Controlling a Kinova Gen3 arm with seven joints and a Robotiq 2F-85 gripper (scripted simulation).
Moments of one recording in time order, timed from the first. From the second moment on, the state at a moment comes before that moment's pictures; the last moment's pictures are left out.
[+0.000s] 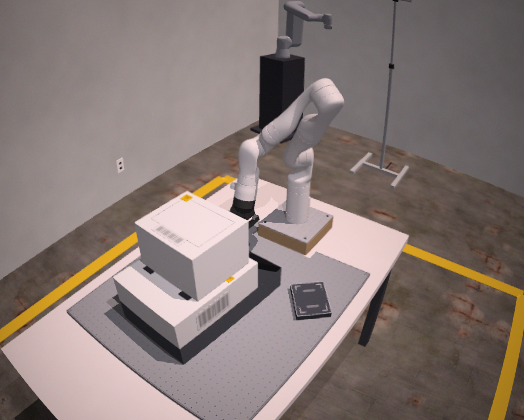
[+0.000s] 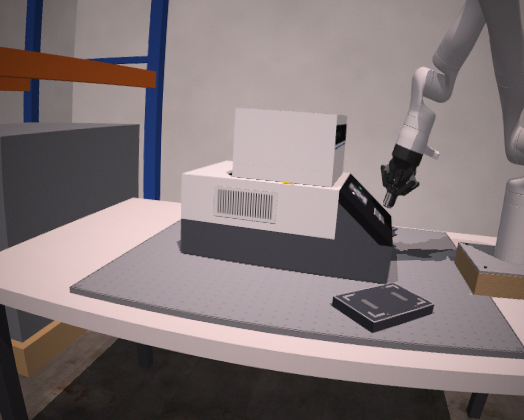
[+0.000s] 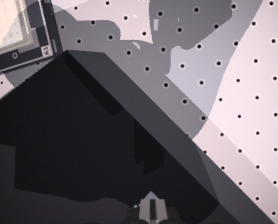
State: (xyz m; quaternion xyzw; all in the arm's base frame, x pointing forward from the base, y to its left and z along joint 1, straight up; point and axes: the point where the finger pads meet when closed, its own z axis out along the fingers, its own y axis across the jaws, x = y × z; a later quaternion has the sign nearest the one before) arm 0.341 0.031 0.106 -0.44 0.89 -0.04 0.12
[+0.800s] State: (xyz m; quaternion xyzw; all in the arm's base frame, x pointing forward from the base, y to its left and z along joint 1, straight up) arm 0.350 0.032 0.096 -0.44 0.89 -0.04 0.12
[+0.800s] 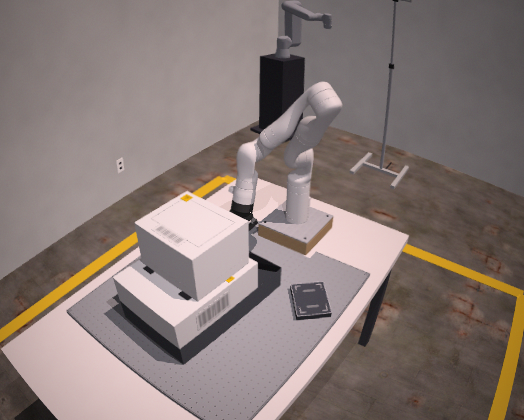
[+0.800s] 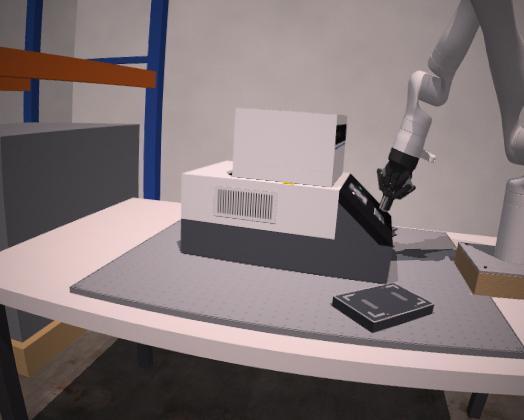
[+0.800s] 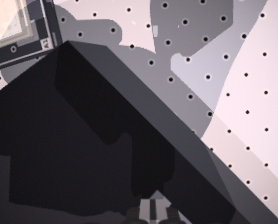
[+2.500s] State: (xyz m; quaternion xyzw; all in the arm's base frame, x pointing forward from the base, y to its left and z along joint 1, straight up) arm 0.355 0.033 0.090 -0.44 0.89 -0.04 0.12
